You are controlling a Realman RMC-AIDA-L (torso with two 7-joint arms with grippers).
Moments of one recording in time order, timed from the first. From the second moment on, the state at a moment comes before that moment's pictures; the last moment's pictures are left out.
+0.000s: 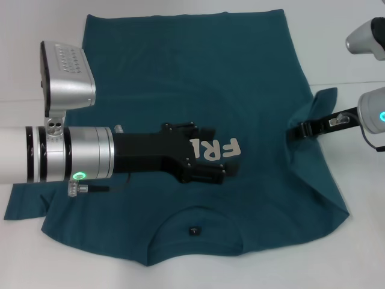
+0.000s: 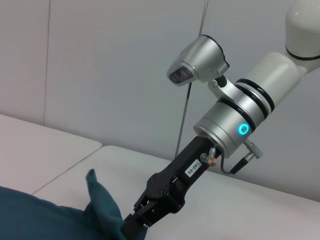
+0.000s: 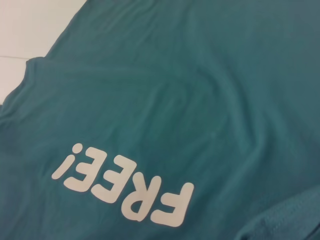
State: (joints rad) left arm -0.66 -2.16 -2.09 -0.85 -1.30 1.38 -1.60; right arm 0.78 2.02 -0.77 -0.79 -2.53 -1.18 2.36
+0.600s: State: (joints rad) left arm -0.66 -2.17 -2.09 -0.85 -1.30 1.38 -1.60; right arm 0.81 2.03 -0.82 -0.70 -2.53 -1.13 2.36
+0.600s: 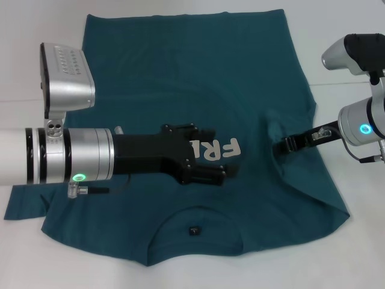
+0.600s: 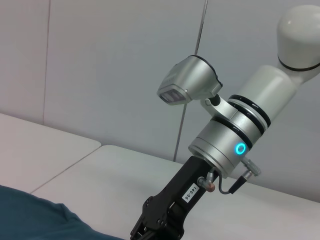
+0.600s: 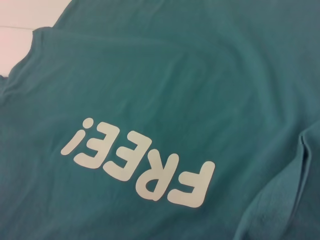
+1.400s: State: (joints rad) left arm -0.65 -2.17 -2.09 -0.85 -1.30 1.37 -1.60; right arm 0.79 2.03 -0.81 -0.68 -2.42 -1.06 2.32
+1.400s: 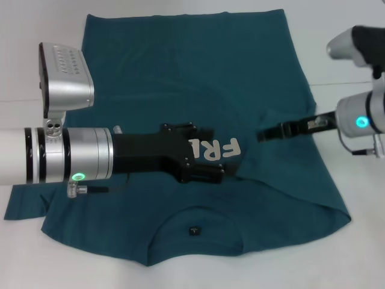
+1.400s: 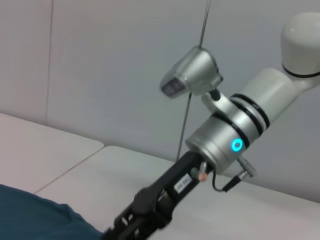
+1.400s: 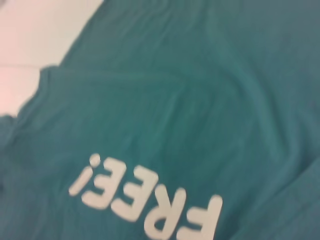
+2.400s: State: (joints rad) left arm -0.68 -2.16 -2.12 -0.78 -1.36 1.25 -1.70; right arm 0.52 2.01 -0.72 -0.77 -1.93 -1.33 1.37
